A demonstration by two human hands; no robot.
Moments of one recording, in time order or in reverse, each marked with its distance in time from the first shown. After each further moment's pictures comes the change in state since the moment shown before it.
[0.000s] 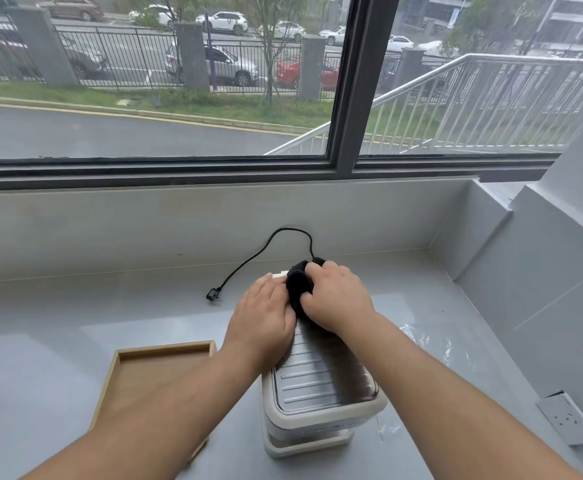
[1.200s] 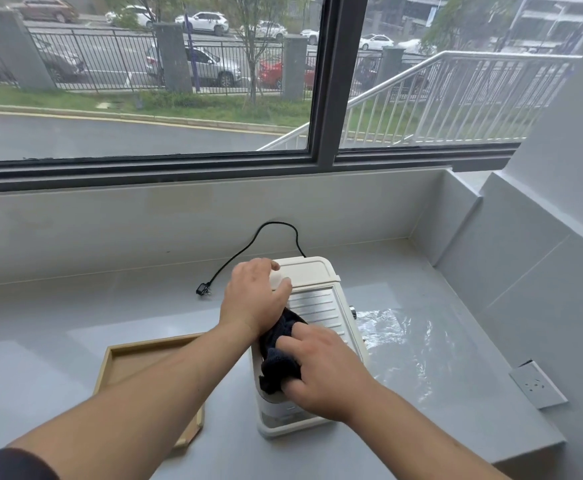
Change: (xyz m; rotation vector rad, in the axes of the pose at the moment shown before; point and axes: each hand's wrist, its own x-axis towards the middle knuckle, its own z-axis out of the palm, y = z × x) left_hand 0.012 0.010 -0.001 -0.147 0.018 -0.213; right_hand -0.131 -0.022 0.001 0.085 -0.158 -0.311
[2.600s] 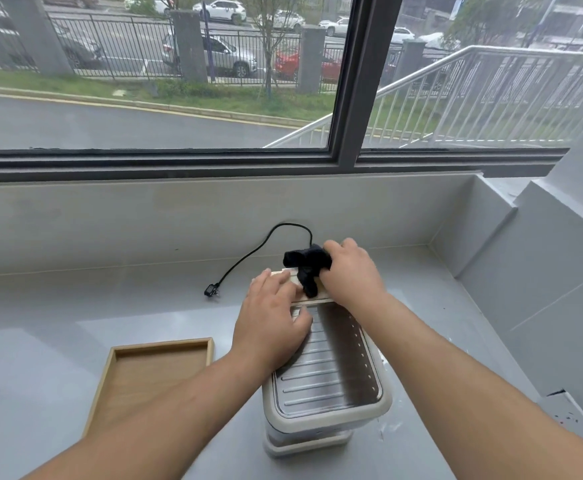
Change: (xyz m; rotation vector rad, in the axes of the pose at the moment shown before) left_hand -0.009 -0.007 0.011 0.078 -0.003 0.135; right_hand 0.141 0.090 -0.034 0.006 0.223 0.446
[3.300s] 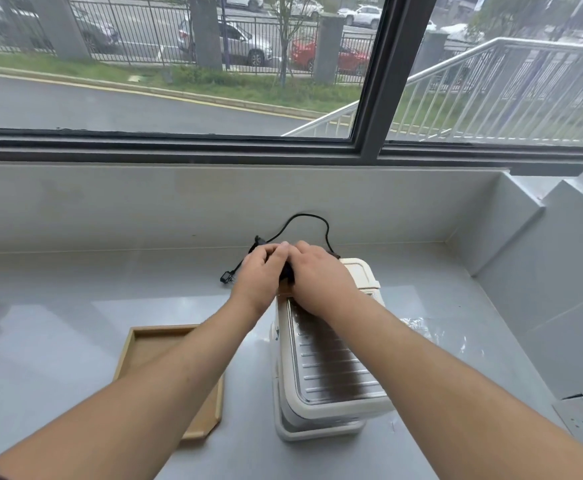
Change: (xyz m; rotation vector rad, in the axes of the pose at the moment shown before) left_hand 0.034 -0.036 -0.035 -0.914 0.030 -0.356; right_hand -0.022 -0.069 0.027 -0.087 -0.141 -0.366
